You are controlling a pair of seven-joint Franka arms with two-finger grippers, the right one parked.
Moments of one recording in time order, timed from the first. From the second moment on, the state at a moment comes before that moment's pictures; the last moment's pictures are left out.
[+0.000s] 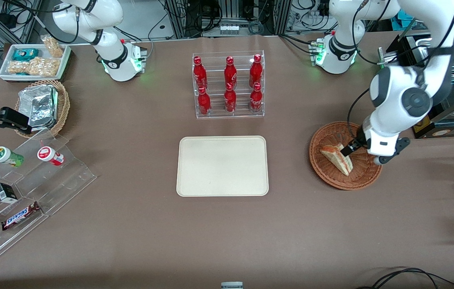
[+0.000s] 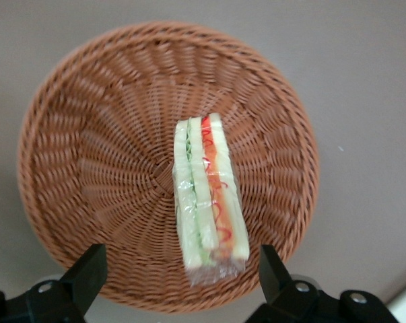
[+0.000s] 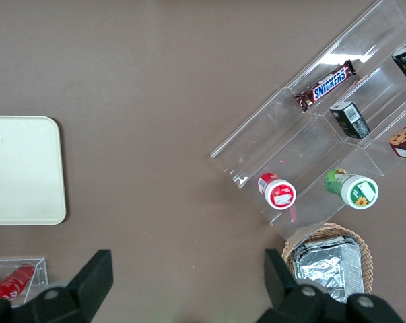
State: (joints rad) arm -0.10 0.11 -0.05 -2.24 -0.02 2.27 -0.86
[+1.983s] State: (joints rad) arm -0.48 0.15 -0.11 -1.94 0.05 2.05 -0.96
